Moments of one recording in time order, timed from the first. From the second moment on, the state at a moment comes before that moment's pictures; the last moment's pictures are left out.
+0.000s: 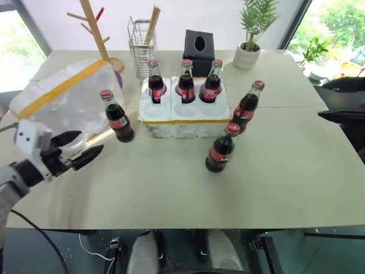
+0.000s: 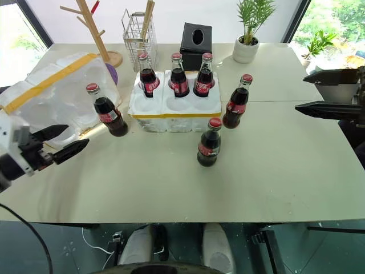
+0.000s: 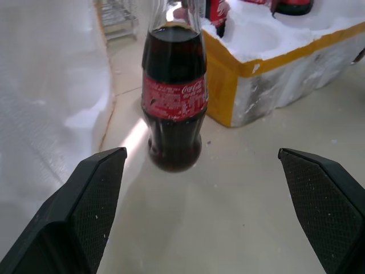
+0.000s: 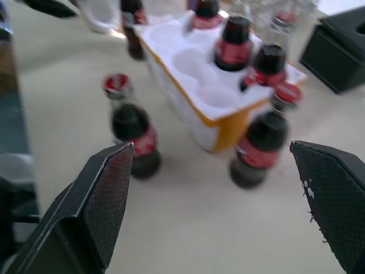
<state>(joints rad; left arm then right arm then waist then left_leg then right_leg) -0.06 0.81 0.47 -0.30 -0.66 0.64 -0.78 -0.64 -1.33 -0.31 0.11 0.72 0.77 1.52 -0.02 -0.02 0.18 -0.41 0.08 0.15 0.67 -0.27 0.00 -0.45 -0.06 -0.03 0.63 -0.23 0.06</state>
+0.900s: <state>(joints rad) -0.52 0.66 0.13 0.25 -0.36 0.36 -0.83 -0.64 -1.28 -0.41 -0.18 1.00 0.98 1.31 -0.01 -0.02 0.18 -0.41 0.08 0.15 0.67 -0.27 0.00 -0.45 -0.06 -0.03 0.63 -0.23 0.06</state>
